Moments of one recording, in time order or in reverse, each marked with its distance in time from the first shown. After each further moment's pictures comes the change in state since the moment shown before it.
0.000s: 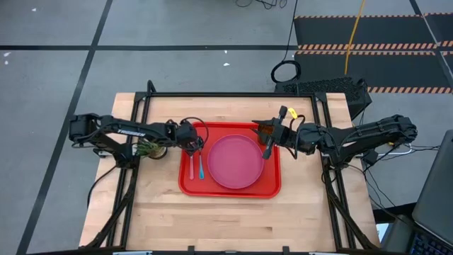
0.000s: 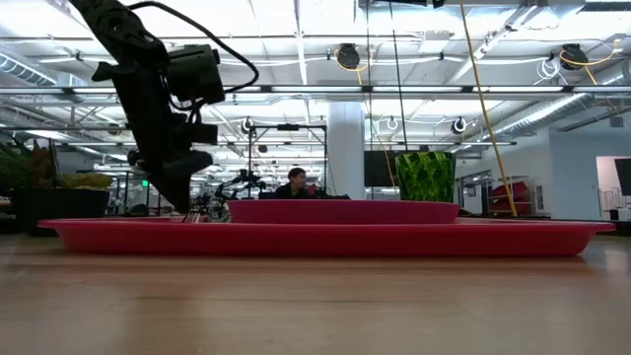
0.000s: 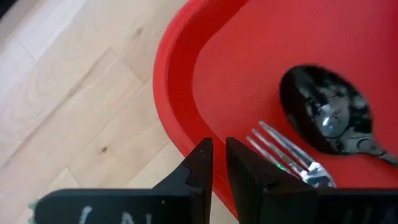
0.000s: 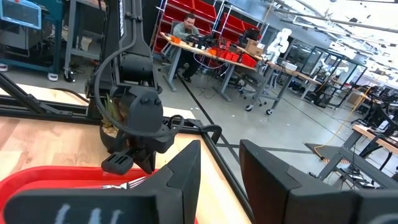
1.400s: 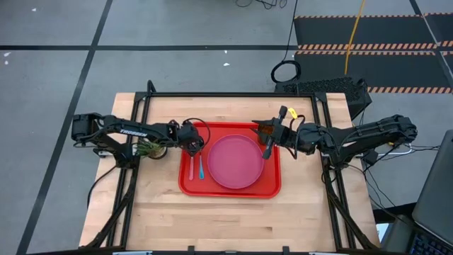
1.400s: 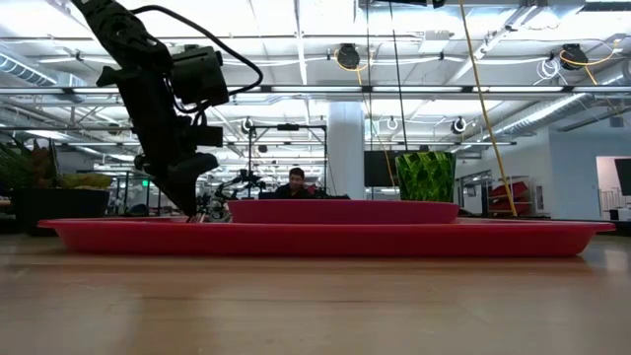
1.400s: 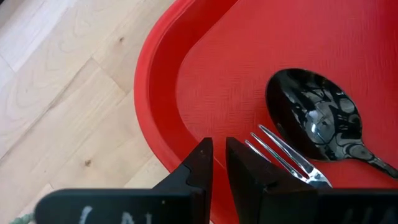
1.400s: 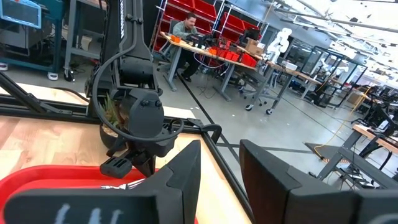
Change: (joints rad) left arm 0.000 0.032 0.000 0.056 0.021 0.032; right arm 0.000 0.000 0.000 -0.003 0.000 0.000
